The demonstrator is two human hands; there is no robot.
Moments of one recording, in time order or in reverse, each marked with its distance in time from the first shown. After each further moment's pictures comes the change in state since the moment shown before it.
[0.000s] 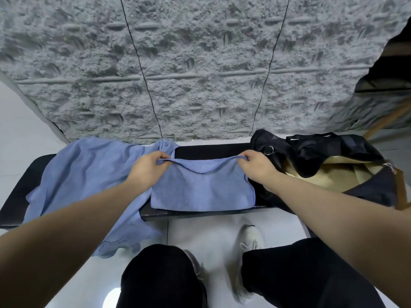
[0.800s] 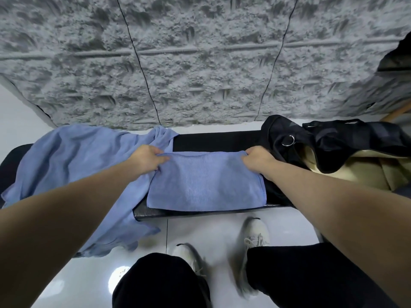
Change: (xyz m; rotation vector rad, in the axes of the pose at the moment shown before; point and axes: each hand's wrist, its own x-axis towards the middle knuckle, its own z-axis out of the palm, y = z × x) left_hand 0.065 -0.041 0.024 0.006 -0.254 -0.242; right_hand 0.069 0.026 0.039 -0.179 -0.098 0.283
